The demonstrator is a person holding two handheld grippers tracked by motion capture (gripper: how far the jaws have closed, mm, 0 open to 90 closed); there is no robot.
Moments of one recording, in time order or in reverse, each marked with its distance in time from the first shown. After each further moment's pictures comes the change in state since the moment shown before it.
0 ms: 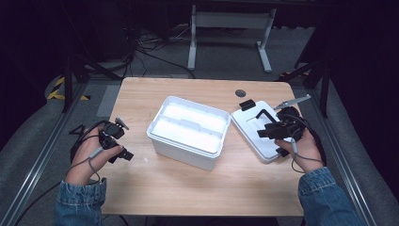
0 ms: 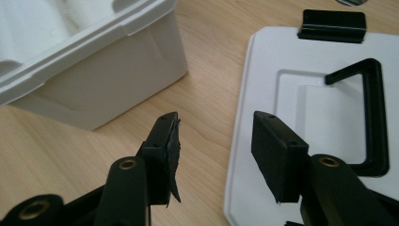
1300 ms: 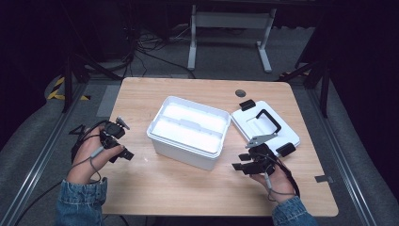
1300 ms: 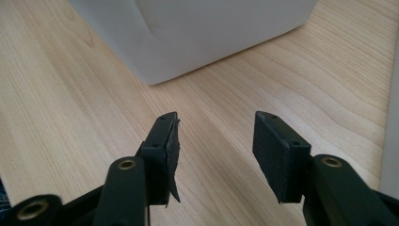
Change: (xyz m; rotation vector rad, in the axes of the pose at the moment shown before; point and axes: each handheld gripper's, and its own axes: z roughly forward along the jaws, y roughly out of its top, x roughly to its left) left arm 0.001 0.002 0.003 0.003 0.007 0.004; right arm 0.073 -0.061 0.075 0.000 0.112 -0.133
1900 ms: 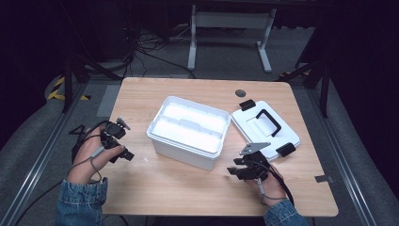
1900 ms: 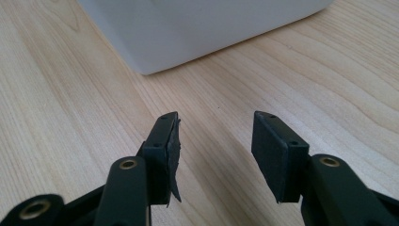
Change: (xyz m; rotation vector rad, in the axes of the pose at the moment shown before) left arm -0.001 0.001 0.001 0.007 -0.003 0.000; right arm 0.005 -0.017 0.028 -0.033 -0.015 -0.022
